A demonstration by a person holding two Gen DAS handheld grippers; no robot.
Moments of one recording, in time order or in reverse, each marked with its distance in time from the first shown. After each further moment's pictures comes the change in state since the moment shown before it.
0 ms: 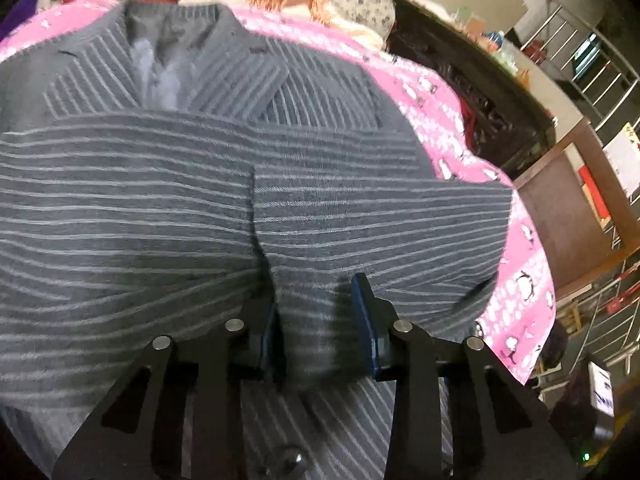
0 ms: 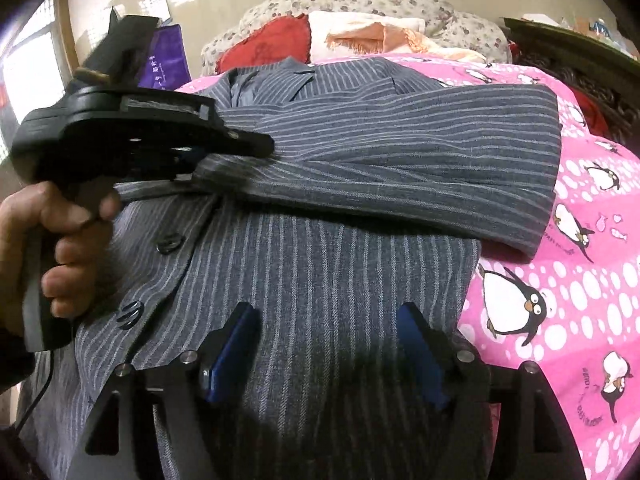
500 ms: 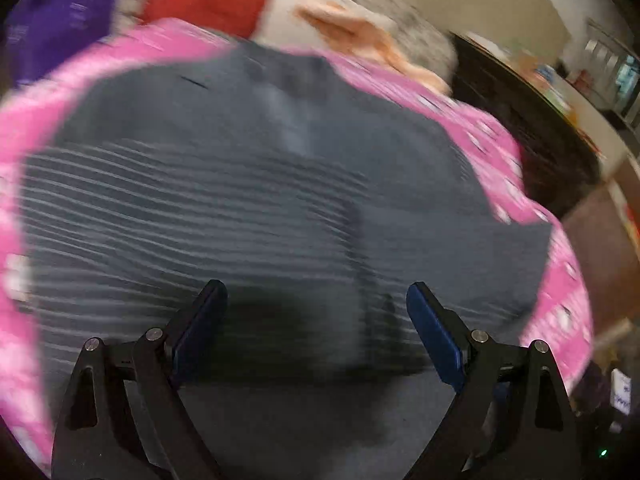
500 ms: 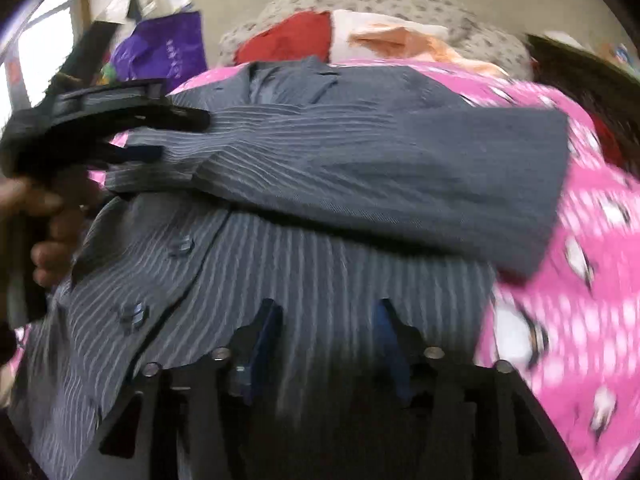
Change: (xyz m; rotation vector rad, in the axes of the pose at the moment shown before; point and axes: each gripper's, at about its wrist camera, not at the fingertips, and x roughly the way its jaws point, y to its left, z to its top) left arm -0.055 0.034 -0.024 -0.056 -0.137 0.183; right arm -0.002 0.012 0.006 -0.065 0.016 0.001
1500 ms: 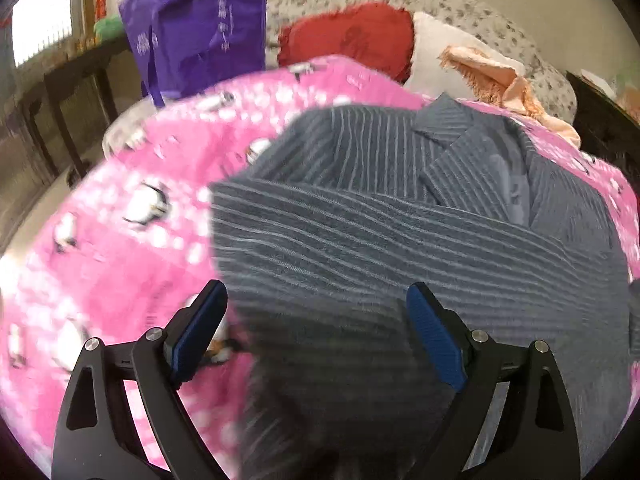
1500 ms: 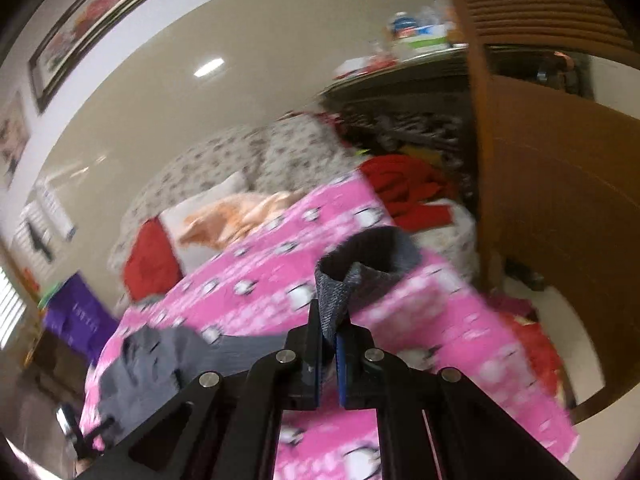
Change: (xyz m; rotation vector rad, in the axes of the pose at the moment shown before) left arm -0.052 0.111 0.006 -0.101 -0.185 0.538; right arm -0.202 -0.312 0.068 0.551 -0.375 -0.124
